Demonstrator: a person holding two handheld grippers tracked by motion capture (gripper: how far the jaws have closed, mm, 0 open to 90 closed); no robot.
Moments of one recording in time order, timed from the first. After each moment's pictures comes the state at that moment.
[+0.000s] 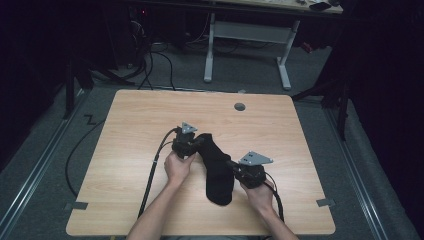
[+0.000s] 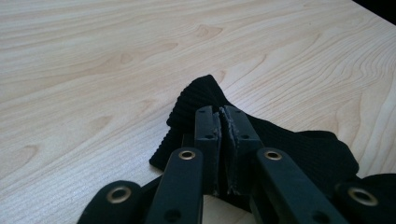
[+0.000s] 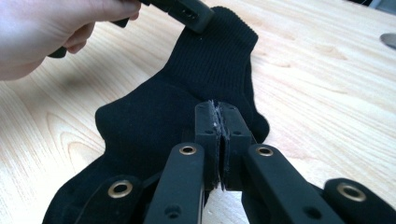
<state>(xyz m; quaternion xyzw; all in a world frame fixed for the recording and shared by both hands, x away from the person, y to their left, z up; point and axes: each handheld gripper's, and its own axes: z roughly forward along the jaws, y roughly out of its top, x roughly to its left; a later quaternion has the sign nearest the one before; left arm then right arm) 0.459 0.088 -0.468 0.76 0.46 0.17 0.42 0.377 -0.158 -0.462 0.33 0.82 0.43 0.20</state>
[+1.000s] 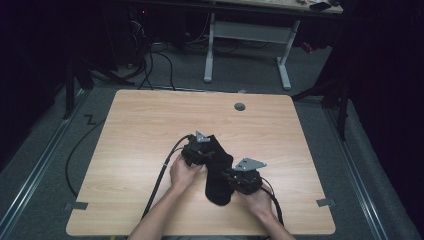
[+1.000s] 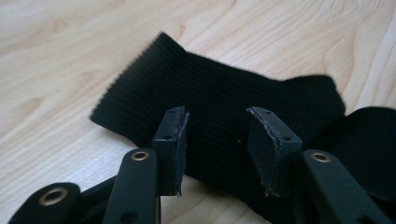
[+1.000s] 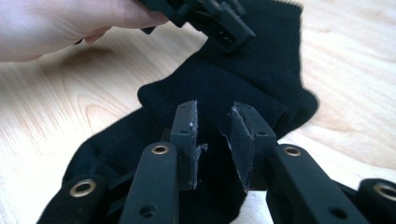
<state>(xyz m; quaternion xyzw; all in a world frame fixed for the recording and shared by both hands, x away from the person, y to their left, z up) 0.453 0.055 -0.491 0.82 0.41 0.16 0.36 0.371 -0.149 -0.483 0.32 0.85 0.39 0.16</state>
